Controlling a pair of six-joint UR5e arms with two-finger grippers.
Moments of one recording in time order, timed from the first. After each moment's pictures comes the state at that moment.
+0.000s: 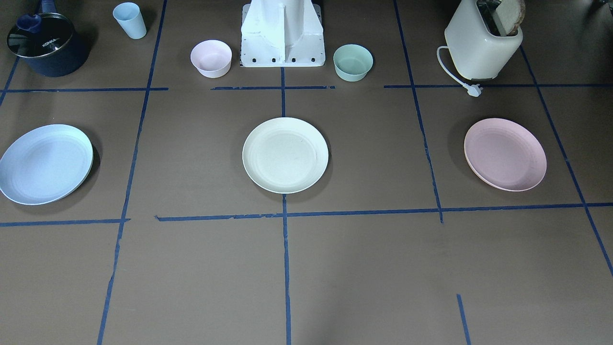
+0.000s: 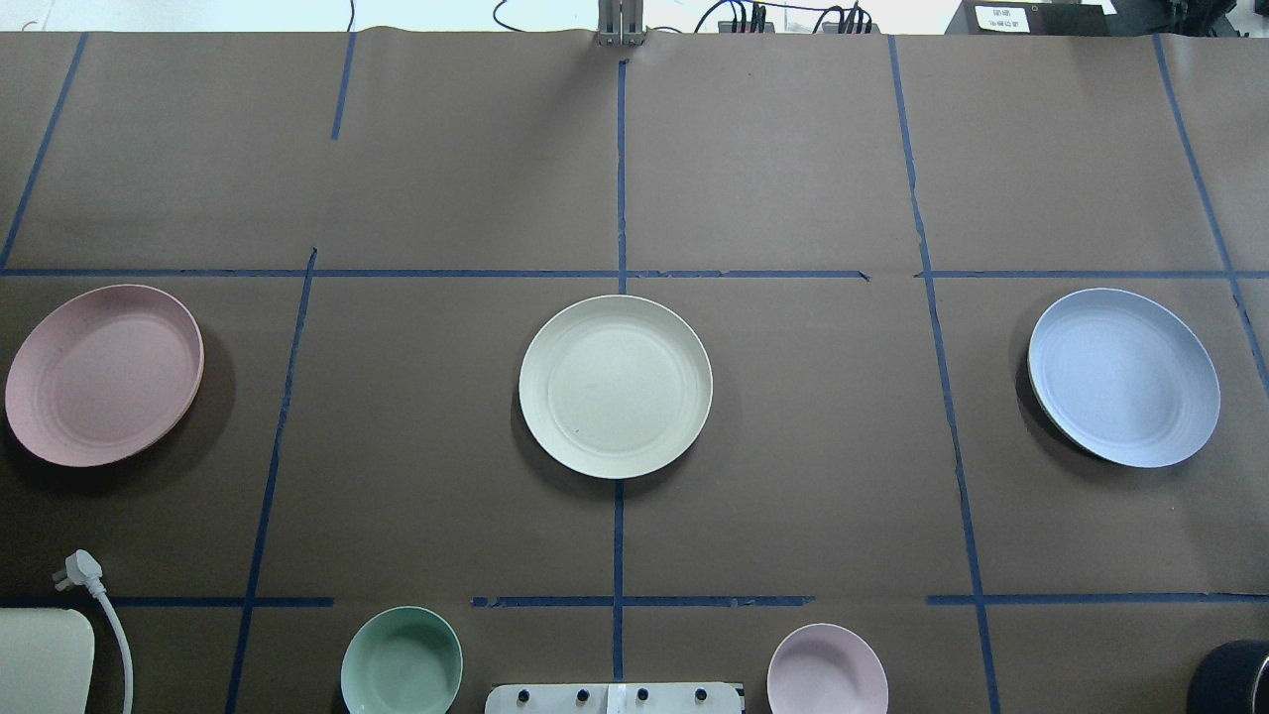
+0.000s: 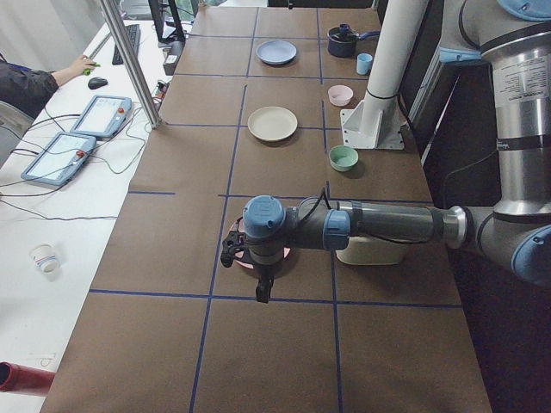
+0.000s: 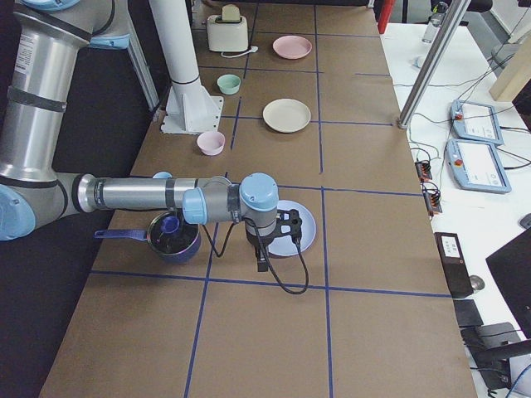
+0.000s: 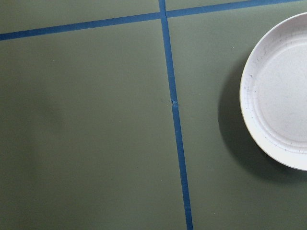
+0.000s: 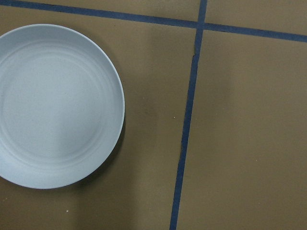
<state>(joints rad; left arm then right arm) -1.56 -1.40 -1.81 -1.57 -2.36 0.14 1.48 -1.86 1.90 -1.49 2.35 0.02</state>
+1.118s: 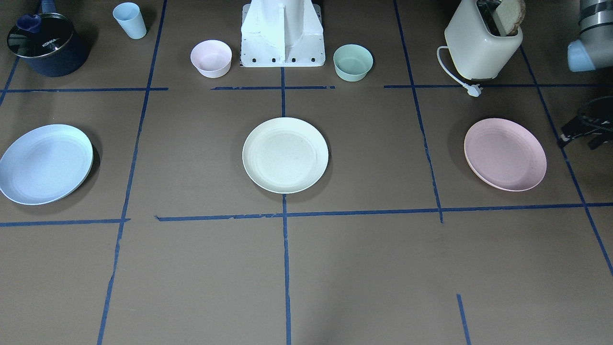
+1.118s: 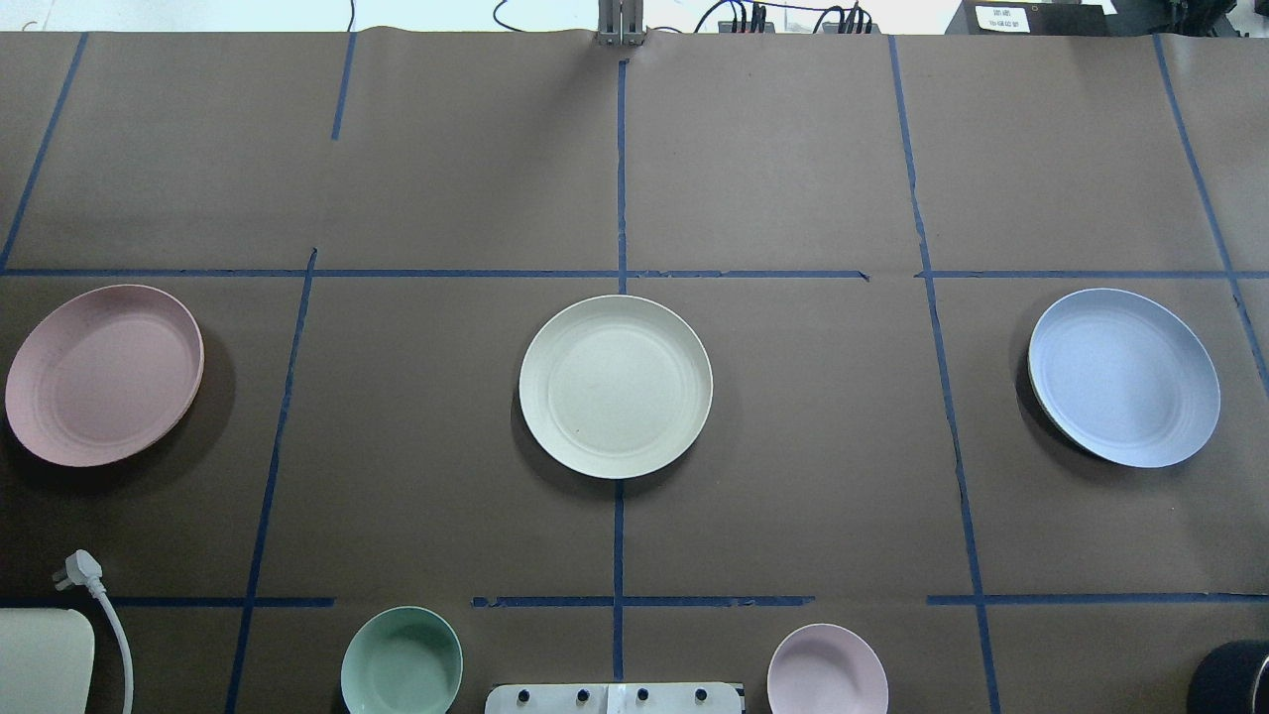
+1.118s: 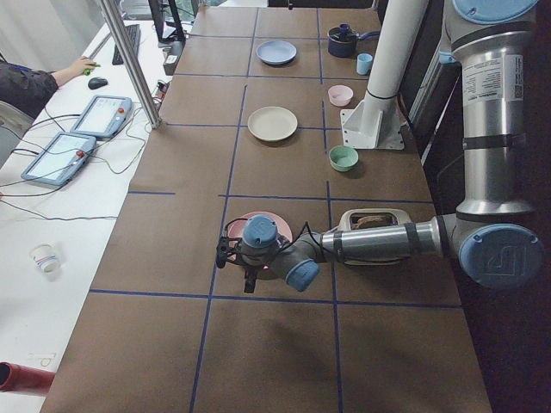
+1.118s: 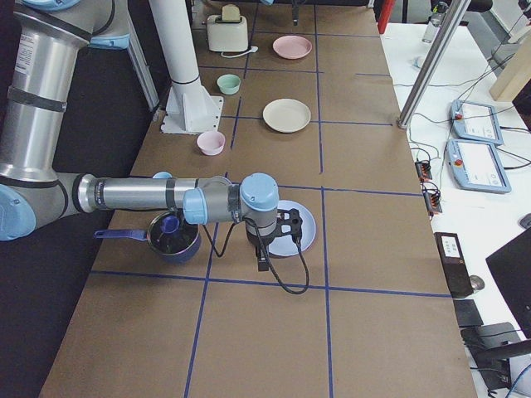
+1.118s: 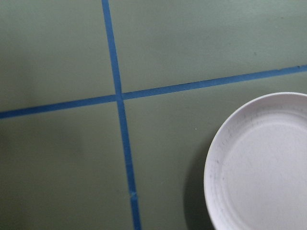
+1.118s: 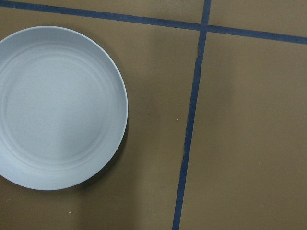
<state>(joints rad) -1.20 -1.45 -1.44 -2.44 -2.26 -0.69 1.48 -1.86 1.89 -1.49 2.35 0.02</state>
